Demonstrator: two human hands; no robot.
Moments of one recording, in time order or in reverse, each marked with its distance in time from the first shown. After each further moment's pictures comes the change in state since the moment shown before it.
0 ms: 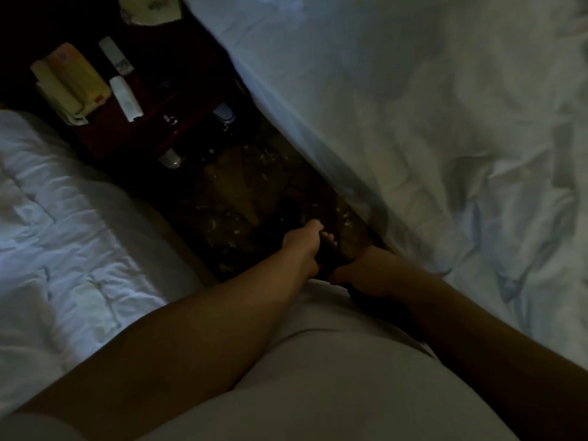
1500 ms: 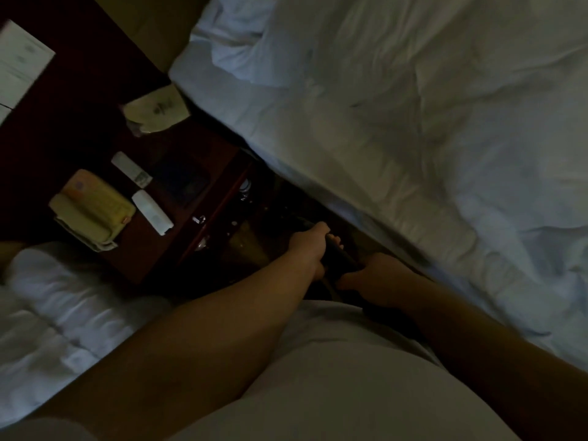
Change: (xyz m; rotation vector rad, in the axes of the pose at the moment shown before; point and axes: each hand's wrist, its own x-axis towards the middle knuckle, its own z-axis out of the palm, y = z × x) left_hand 0.075 0.281 -0.022 0.173 -0.074 0.009; right_hand 0.109 -0.223 -0.078 0.232 0.079 0.028
